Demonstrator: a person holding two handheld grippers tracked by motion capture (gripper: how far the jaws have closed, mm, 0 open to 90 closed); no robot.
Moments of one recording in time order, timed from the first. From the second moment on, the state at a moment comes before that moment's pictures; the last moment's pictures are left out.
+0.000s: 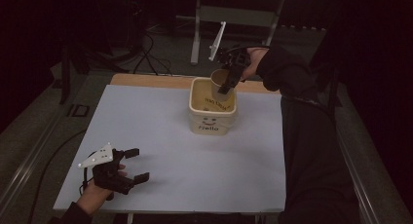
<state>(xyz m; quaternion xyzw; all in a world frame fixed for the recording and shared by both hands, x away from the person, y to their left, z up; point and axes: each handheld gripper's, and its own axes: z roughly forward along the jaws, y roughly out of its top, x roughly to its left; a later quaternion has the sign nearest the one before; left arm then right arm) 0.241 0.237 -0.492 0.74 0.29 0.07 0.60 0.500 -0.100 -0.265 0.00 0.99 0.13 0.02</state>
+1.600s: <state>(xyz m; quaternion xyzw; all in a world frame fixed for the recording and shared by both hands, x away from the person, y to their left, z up) 0.238 0.240 -0.493 0.74 0.30 0.06 0.60 0.532 -0.085 -0.265 0.05 0.99 0.13 0.02</state>
